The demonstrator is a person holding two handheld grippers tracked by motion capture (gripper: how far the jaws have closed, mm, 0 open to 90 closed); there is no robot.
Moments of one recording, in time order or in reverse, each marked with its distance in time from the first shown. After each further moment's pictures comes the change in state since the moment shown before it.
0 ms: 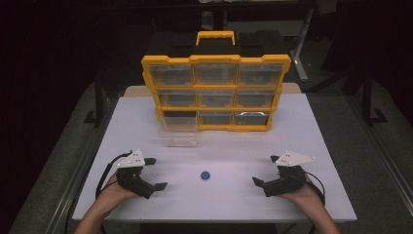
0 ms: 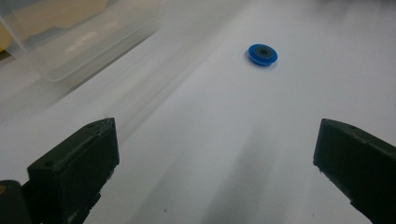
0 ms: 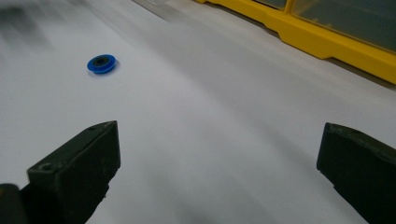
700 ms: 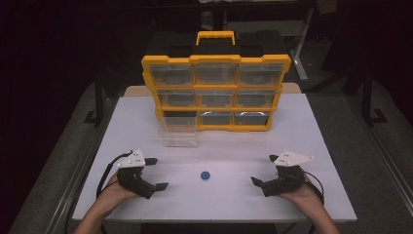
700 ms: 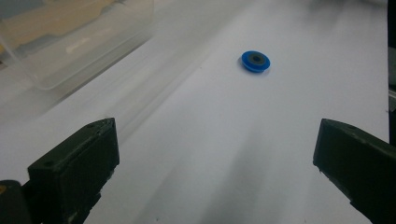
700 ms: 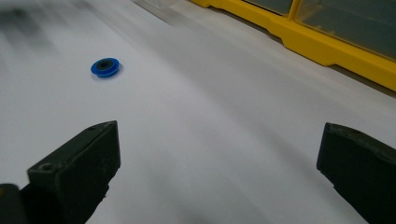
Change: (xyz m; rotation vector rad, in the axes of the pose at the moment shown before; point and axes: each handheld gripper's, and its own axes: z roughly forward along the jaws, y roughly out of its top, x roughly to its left) left arm -0.002 0.003 0.001 -0.019 -0.019 0.002; right arm 0.002 0.003 0.001 -0.005 0.000 -0.012
